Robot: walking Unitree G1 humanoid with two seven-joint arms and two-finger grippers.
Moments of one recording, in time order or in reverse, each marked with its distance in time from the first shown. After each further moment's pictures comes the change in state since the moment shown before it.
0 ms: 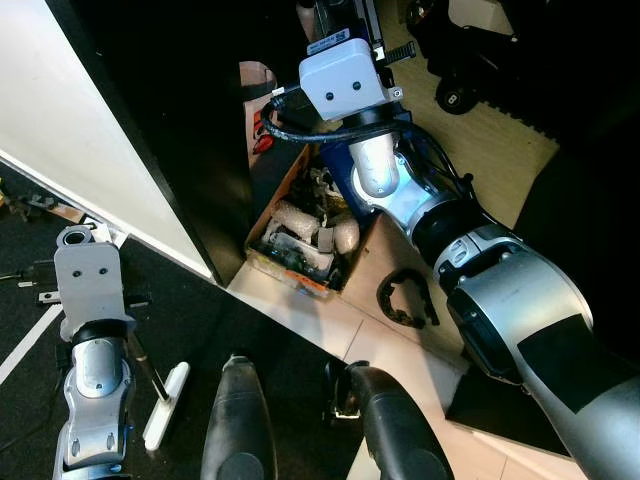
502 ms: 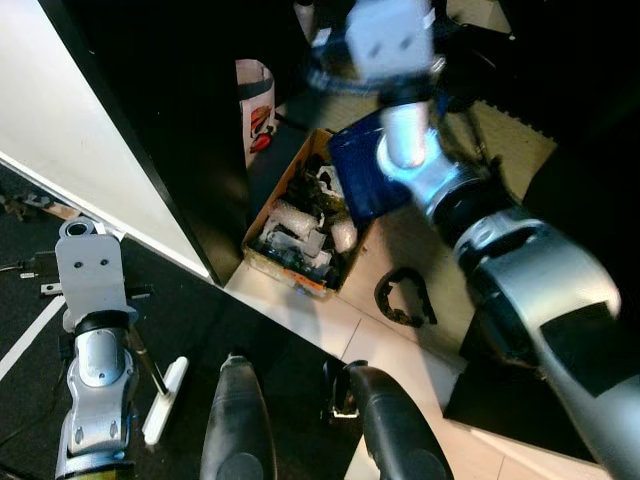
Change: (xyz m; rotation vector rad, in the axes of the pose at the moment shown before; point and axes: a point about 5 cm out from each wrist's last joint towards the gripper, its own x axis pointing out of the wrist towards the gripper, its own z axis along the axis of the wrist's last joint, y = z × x) left arm 0.017 -0.003 0.004 -0.030 -0.005 0.017; right arm 0.052 -0.086 0.003 -0.087 -0.025 -0.241
